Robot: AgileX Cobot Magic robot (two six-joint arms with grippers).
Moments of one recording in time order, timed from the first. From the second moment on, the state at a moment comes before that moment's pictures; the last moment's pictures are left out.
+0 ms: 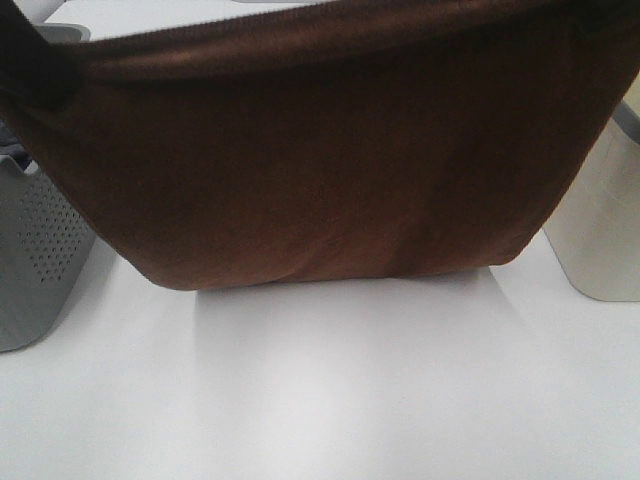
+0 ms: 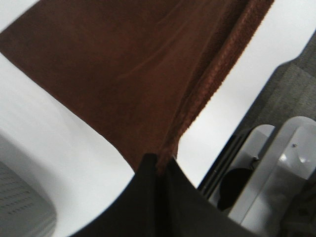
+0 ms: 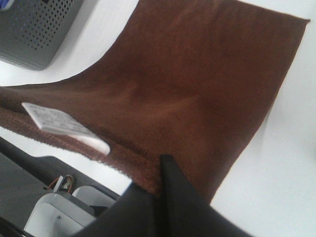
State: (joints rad) left arm -0.41 1.29 -1.32 -0.33 1.19 0.48; right arm 0.26 1.27 -1.38 0.38 1.22 -0.12
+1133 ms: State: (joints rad) left arm -0.82 1.58 -0.98 -0.40 1.20 0.28; right arm 0.26 1.13 -0.78 0.38 1.22 -0.12
